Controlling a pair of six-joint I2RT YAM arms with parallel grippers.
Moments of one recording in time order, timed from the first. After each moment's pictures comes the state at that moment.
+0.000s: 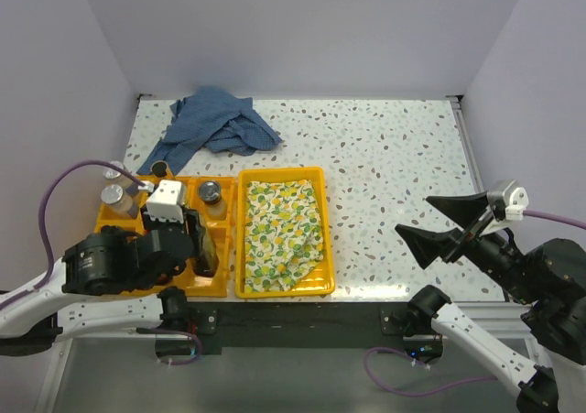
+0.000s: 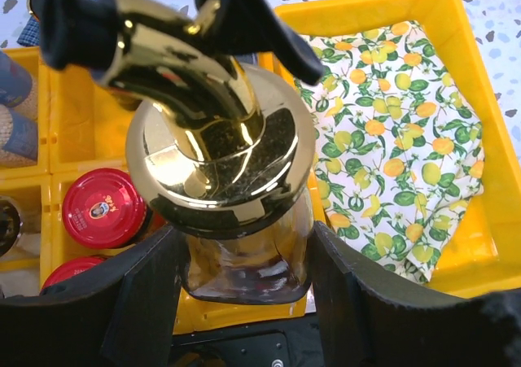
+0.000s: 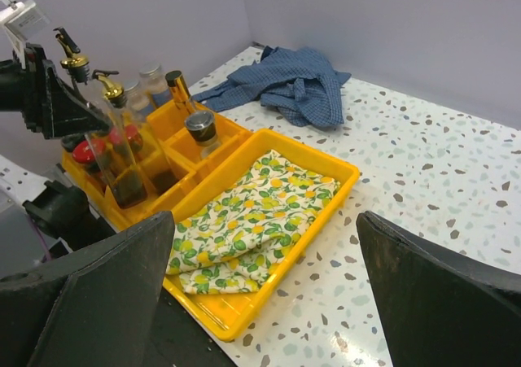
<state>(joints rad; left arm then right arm) -1.25 0.66 1.12 -1.36 -0.88 -0.83 0.66 0.43 1.24 -0.80 -0.05 0.17</state>
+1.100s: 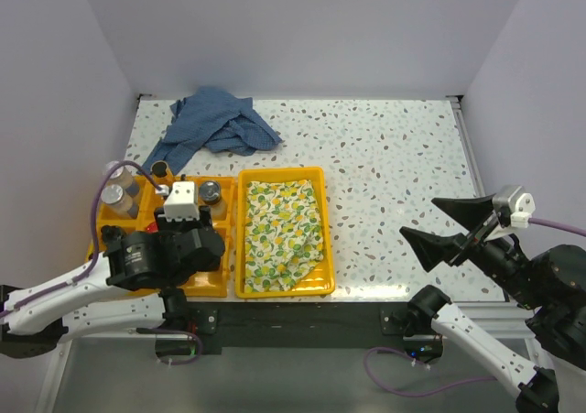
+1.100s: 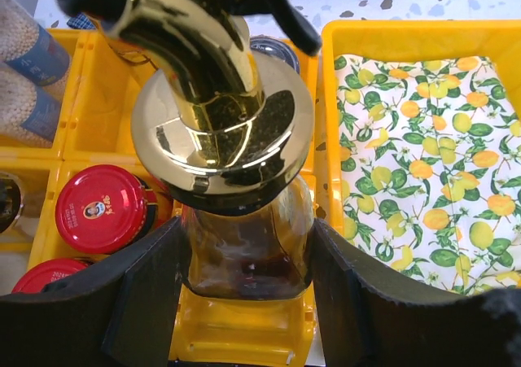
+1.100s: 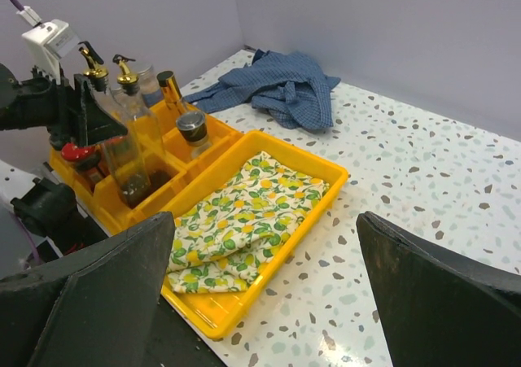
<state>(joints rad) -1.20 0.73 0.97 -1.27 -1.02 -0.97 0.66 0.40 1.25 -0.82 -0.04 0.14</state>
